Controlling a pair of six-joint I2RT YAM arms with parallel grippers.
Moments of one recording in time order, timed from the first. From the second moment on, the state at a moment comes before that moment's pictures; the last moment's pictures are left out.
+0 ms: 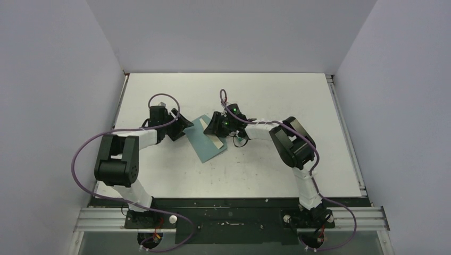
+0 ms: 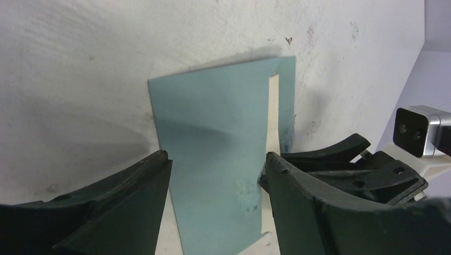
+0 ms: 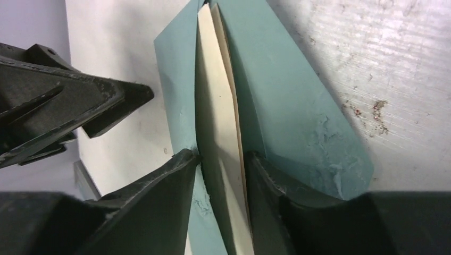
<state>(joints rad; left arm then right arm) -0.10 1.73 0.82 0.15 0.29 -0.88 0.66 2.18 1.33 0.19 -0.36 0.81</state>
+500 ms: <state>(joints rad) -0.11 1.53 0.73 -0.10 0.32 -0.91 0.77 2.12 1.45 -0.11 -0.04 0.61</state>
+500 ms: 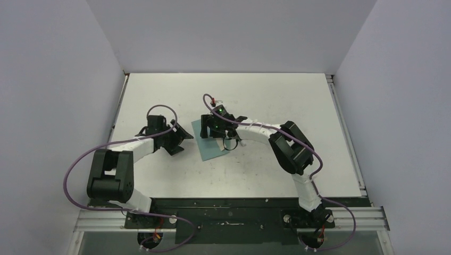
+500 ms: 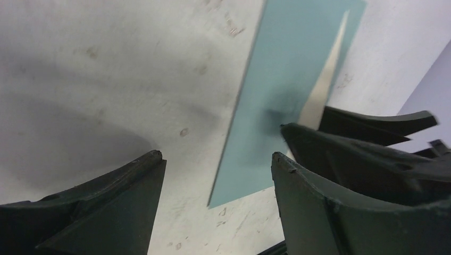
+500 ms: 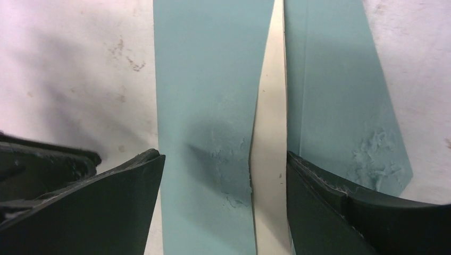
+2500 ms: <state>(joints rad) -0.20 1.70 0.77 0.00 0.41 -0.98 0.65 2.05 1.42 -0.43 -0.10 0.51</state>
